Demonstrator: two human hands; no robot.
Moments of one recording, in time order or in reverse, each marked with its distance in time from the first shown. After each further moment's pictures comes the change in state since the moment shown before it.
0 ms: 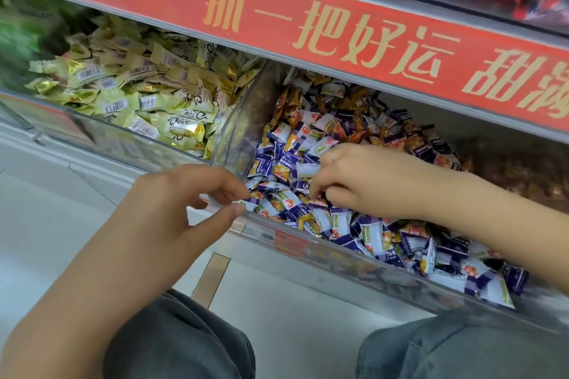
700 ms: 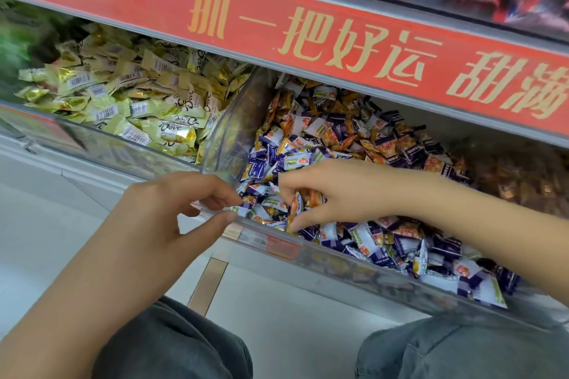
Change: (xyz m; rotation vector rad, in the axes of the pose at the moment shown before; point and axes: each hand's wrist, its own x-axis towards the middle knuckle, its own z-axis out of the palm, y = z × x) left_hand 0.001 -0.002 0.003 0.024 -0.004 0.027; right_hand 0.018 0.004 0.016 0.248 -0.044 -0.074
